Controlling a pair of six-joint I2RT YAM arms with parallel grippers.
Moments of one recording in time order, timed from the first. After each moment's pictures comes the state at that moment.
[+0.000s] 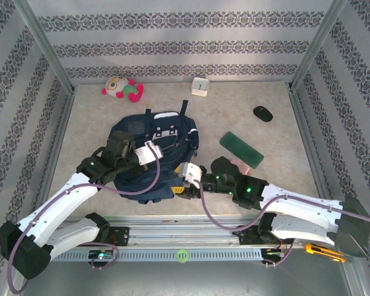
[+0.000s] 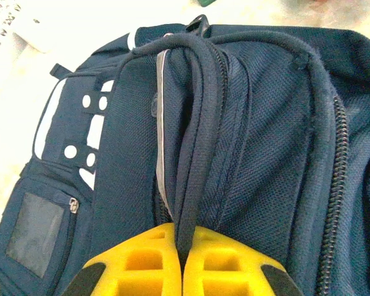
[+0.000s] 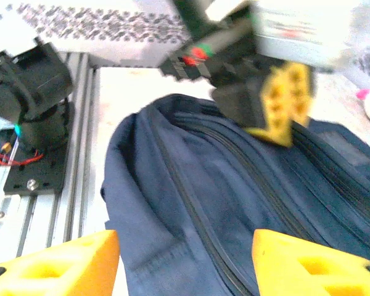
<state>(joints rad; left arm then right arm) -0.52 1.00 0.85 -0.58 0.16 0.64 1.07 1.04 0.62 0.08 -0.24 -0.25</state>
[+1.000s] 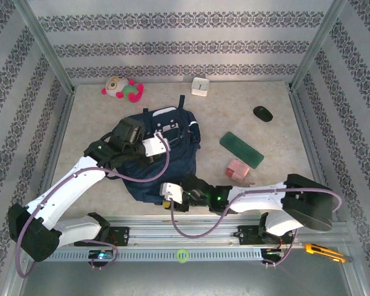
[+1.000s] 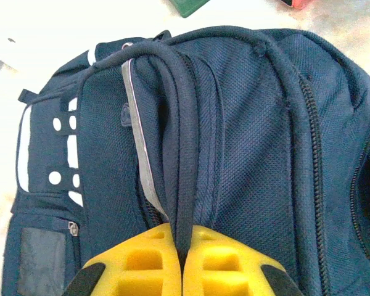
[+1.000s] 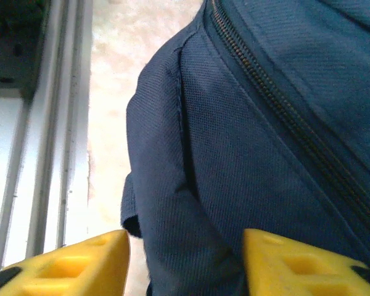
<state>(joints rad) -0.54 1.15 1.05 -0.70 0.20 0.73 1.19 1.40 0.56 0.27 -0.09 -0.25</state>
